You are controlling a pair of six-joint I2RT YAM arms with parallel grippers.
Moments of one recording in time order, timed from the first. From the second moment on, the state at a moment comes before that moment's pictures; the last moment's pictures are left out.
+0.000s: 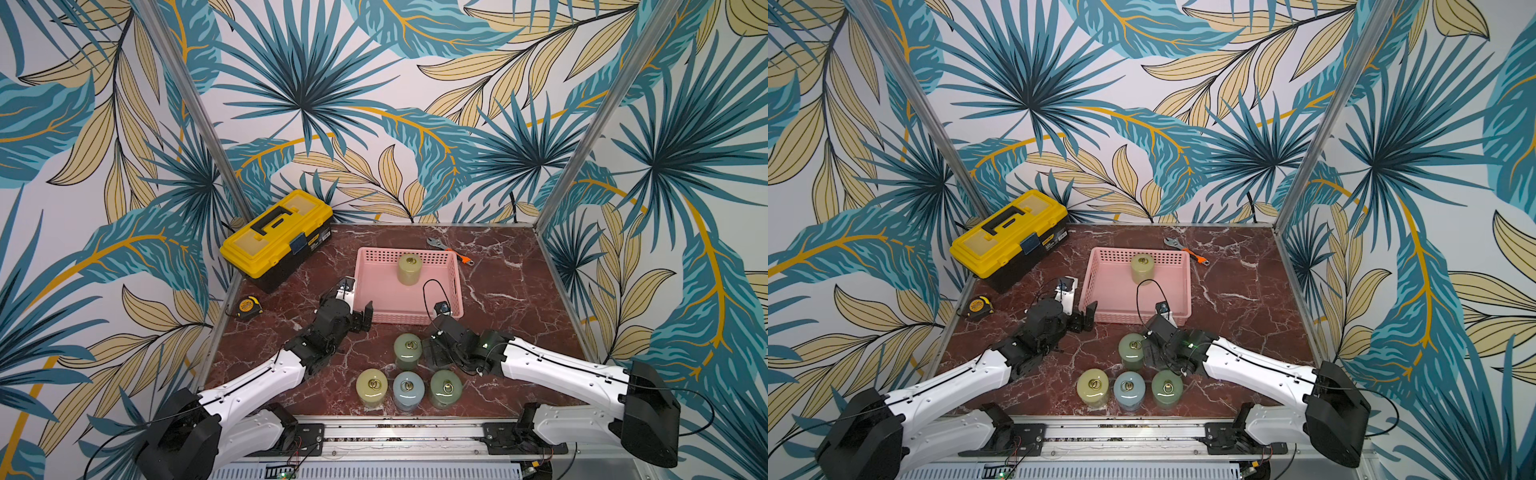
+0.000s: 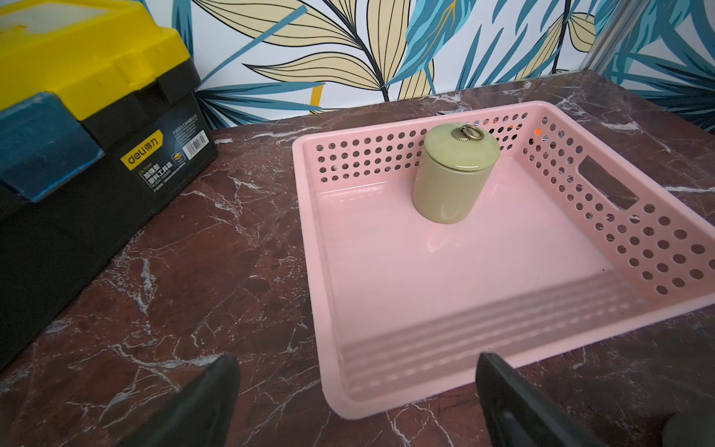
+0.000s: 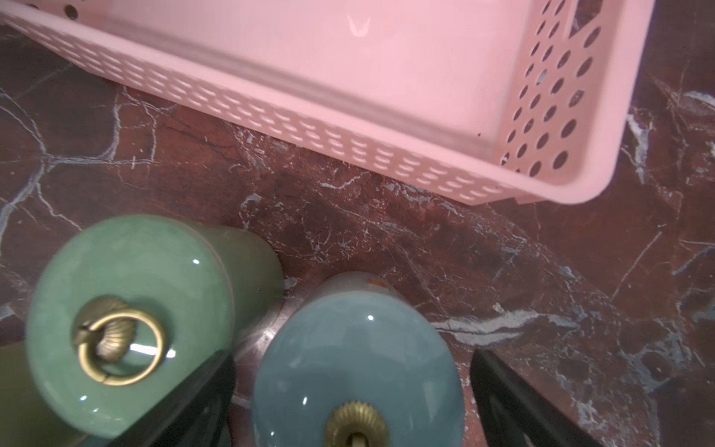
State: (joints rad) left arm -0.62 1.11 0.52 0.15 -0.30 -0.18; right arm 0.92 1.25 0.80 -0.63 0.36 0.59
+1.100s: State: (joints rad) left arm -0.65 1.38 0.94 -0.12 -0.09 -0.24; right arm 0.66 1.07 0.82 -0.52 0.37 0.28
